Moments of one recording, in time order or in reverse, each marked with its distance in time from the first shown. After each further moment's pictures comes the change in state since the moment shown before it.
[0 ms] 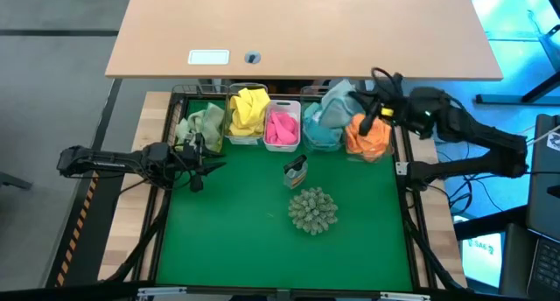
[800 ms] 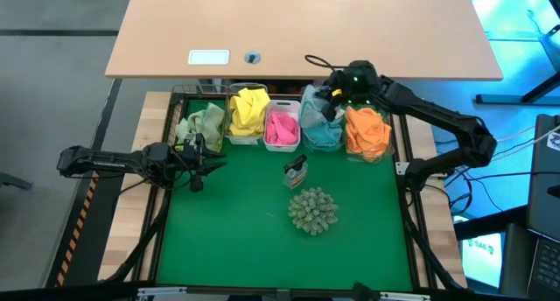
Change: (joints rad) left arm 0.000 0.000 0.000 -0.002 0.000 -0.025; right arm -0.427 0.428 0.000 0.044 -0.521 -0.091
